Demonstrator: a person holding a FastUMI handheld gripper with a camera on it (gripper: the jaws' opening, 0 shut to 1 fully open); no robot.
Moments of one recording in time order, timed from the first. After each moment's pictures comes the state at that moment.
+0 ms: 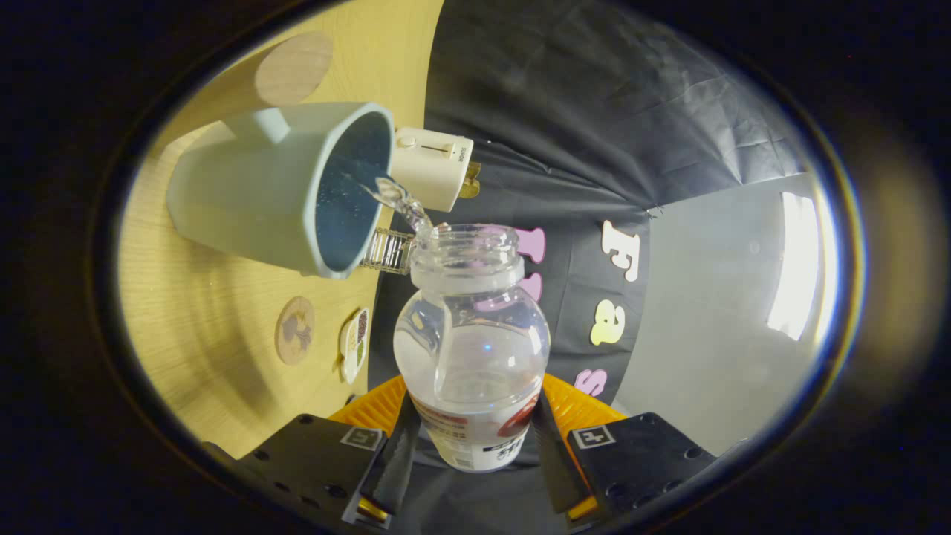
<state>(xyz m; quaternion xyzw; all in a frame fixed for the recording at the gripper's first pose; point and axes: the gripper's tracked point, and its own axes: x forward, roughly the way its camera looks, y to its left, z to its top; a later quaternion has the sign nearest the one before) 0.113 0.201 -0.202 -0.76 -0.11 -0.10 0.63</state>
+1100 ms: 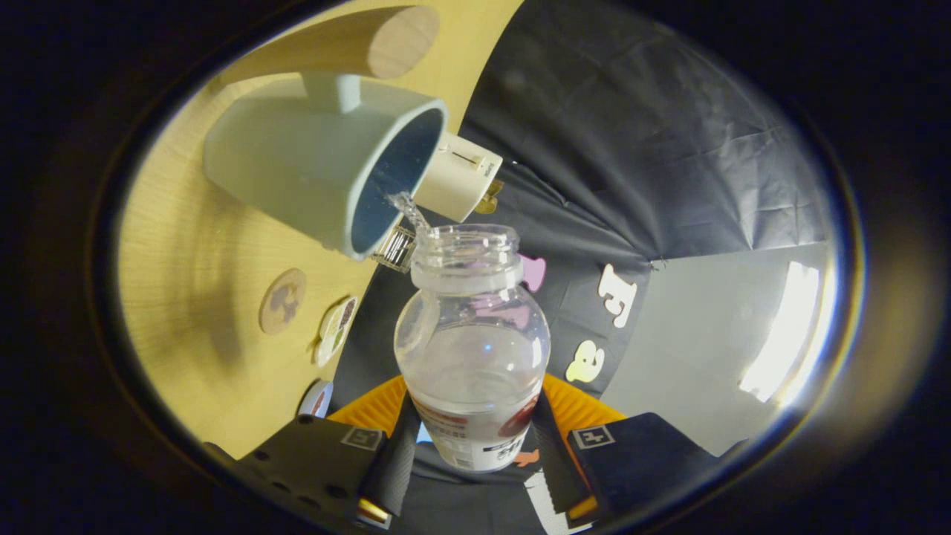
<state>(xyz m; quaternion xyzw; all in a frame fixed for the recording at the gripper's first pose) 0.113 0.211 -0.196 -0.83 -0.13 -0.08 0.53</state>
